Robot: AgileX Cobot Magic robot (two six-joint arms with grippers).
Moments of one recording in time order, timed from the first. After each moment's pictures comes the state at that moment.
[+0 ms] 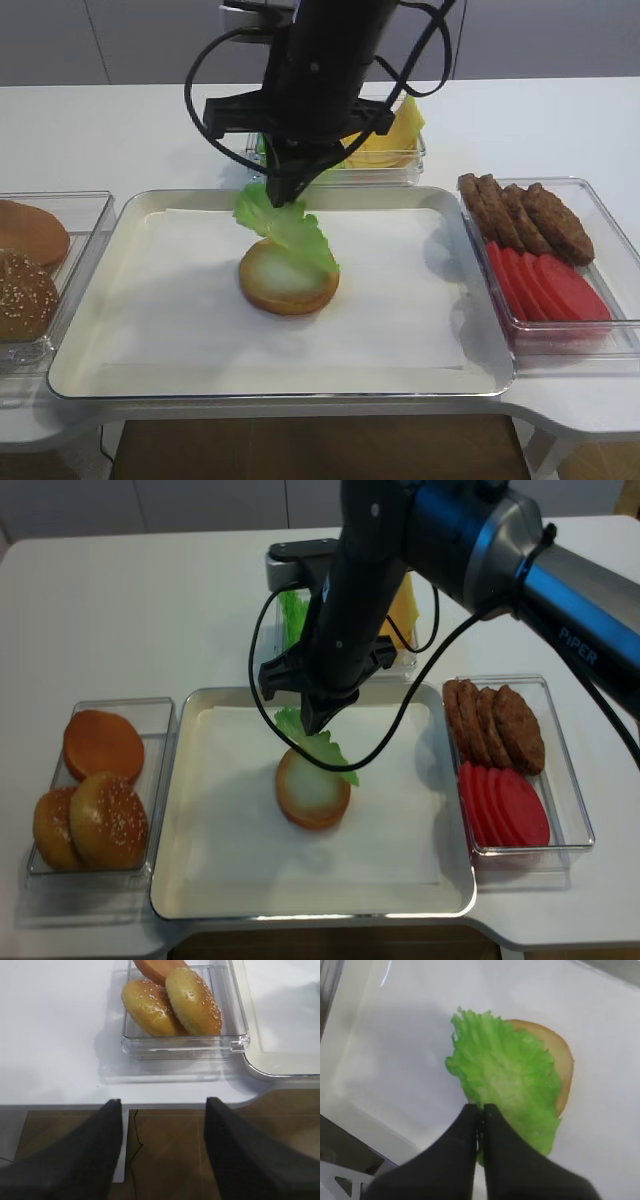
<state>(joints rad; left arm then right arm) 0.02 0.04 -0.49 0.06 1.18 -0.07 0.68 1.92 -1.80 0.26 1.24 0.12</state>
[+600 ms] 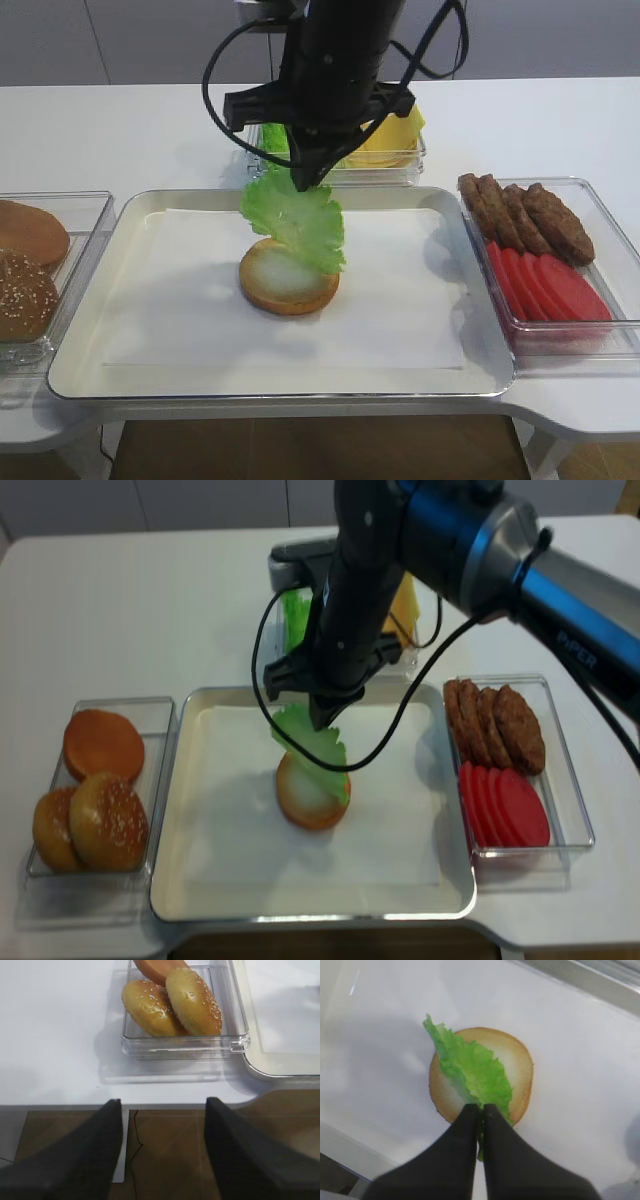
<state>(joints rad) 0.02 0.04 -0.49 0.06 1.18 -0.07 0.69 1.91 -1.80 0.16 1.24 0.18</state>
